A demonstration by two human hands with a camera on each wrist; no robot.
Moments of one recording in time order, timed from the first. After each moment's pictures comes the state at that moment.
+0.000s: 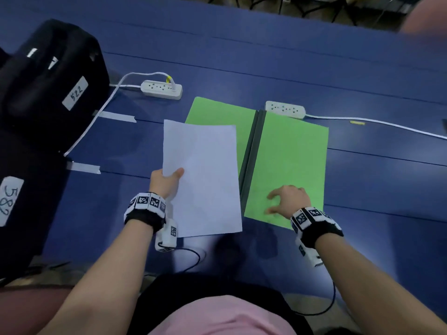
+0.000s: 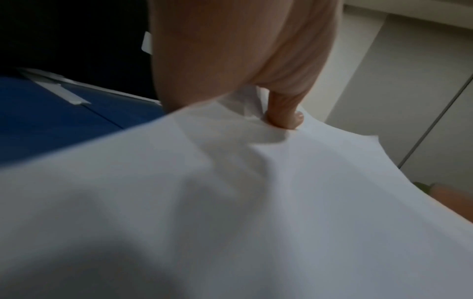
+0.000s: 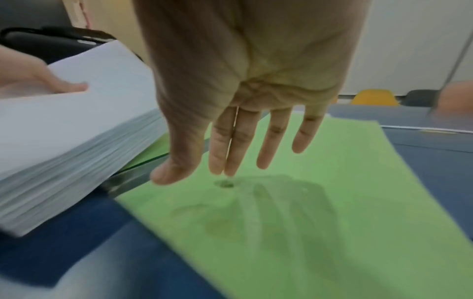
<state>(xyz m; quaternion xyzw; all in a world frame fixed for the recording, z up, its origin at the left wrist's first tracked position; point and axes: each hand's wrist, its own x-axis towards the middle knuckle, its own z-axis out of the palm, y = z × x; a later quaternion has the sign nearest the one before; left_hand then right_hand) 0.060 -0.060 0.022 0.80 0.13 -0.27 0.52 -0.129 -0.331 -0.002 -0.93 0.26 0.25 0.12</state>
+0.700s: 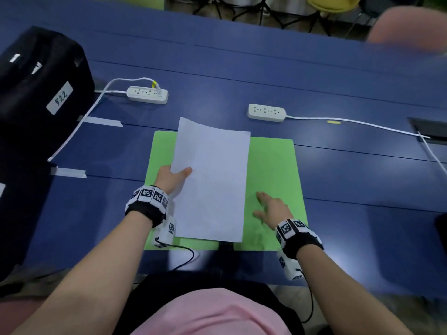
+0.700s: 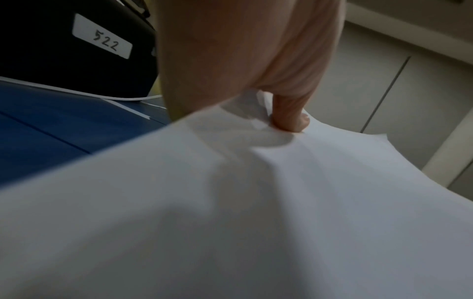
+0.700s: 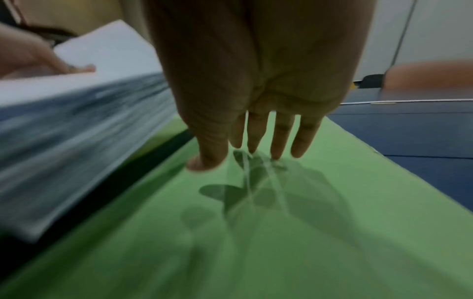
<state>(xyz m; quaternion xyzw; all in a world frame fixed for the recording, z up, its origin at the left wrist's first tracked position) 0.041 -0.095 0.040 0.81 0.03 -0.31 0.50 -0.168 -0.305 -0.023 -0.91 0.29 0.20 0.23</state>
